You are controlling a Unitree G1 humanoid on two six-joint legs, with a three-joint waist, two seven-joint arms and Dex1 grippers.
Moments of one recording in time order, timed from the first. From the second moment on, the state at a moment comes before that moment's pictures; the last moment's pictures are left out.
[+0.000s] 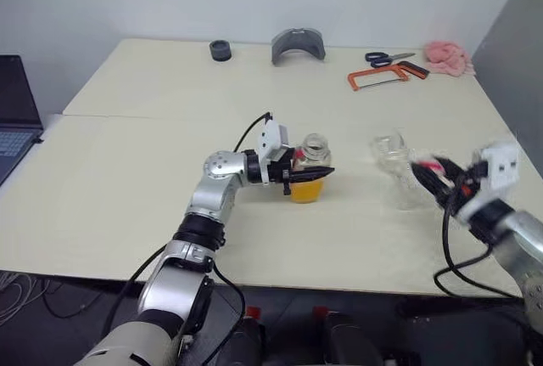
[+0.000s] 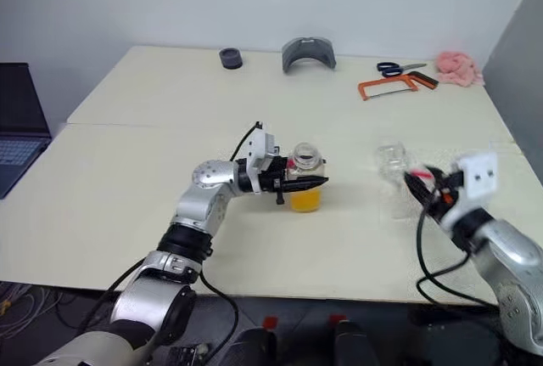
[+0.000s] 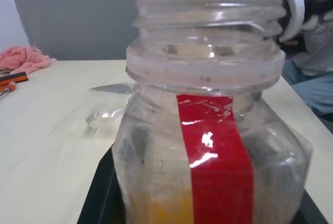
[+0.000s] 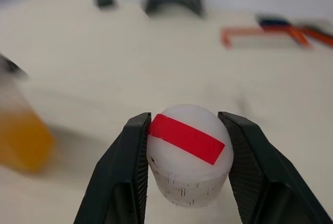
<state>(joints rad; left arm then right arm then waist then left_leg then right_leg) -0.78 0.20 -0.09 0.53 -0.27 -0.05 -1.24 0.04 -0.58 -0.39 -0.55 0.57 0.73 0.30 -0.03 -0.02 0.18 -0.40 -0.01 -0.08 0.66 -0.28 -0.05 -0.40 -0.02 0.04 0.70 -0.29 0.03</state>
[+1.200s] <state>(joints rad) -0.82 0.44 0.29 0.88 -0.21 -0.21 -0.44 -0.71 -0.31 0.26 -0.26 0.44 0.77 0.45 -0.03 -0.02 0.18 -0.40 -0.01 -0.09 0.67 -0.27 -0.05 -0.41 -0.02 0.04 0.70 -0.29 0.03</state>
